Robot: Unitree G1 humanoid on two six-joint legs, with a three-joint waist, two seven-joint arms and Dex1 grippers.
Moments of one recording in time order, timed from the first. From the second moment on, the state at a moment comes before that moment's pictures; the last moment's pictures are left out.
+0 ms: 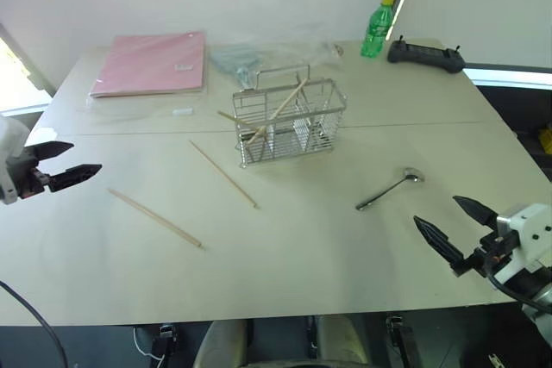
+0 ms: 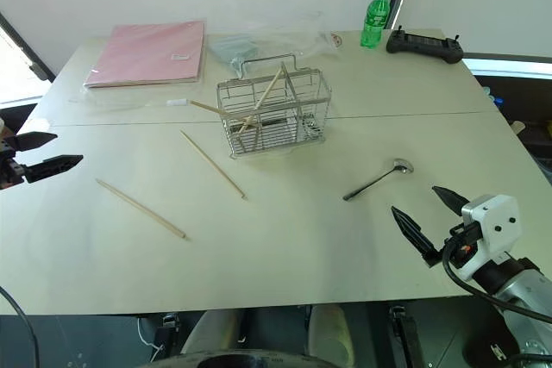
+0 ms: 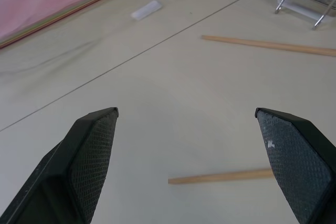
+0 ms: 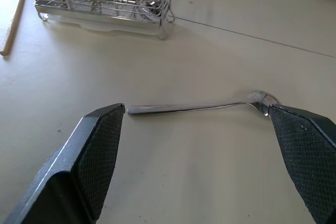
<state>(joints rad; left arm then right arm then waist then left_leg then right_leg) -0.29 1.09 0.37 0.46 -0.42 0.32 -1.17 0.49 -0.57 -0.58 -0.63 0.57 0.40 0.64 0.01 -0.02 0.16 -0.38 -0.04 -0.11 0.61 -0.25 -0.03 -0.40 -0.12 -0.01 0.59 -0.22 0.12</state>
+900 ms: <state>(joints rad) -0.32 1.05 0.36 0.33 -0.43 0.38 -1.15 0.49 -0.57 -0.58 -0.63 0.57 0.40 0.62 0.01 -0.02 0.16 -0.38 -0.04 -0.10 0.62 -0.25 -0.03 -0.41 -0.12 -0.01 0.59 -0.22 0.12</state>
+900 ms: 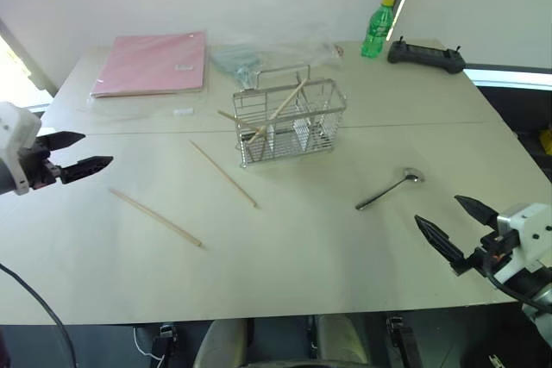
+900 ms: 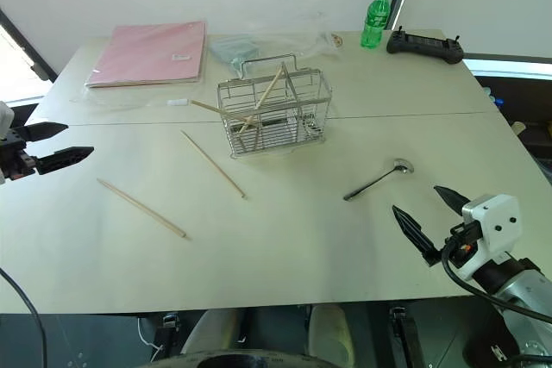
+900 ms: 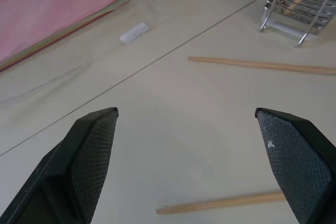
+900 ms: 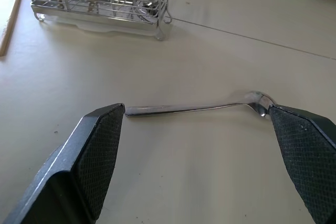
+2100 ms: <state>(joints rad) -0.44 0.76 0.03 -0.35 -0.70 0.72 -1.04 -0.27 -1.12 -0.01 0.17 0.00 -0.23 1.09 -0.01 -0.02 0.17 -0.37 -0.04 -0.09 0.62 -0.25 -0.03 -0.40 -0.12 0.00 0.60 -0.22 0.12</state>
